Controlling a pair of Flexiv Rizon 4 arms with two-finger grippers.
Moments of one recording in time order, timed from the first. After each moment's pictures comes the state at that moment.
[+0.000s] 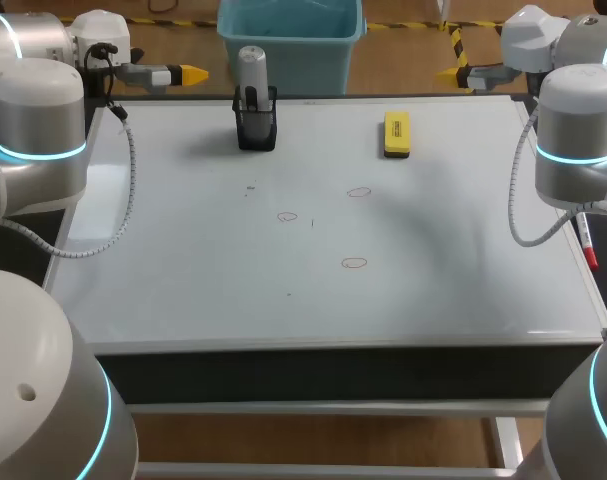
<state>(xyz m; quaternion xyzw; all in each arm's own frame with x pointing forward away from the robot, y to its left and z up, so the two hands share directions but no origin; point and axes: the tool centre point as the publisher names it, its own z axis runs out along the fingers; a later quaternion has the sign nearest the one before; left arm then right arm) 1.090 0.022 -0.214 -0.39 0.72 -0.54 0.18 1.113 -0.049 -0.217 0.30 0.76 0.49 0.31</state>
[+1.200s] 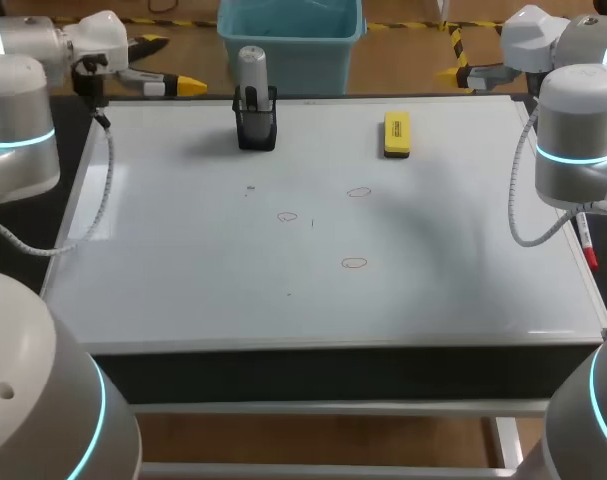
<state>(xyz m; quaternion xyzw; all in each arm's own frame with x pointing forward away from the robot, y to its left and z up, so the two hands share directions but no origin) 1.100 -0.002 -0.221 -0.19 0.75 -0.62 0.14 1.113 -0.049 -0.217 0.30 0.76 0.49 0.31</state>
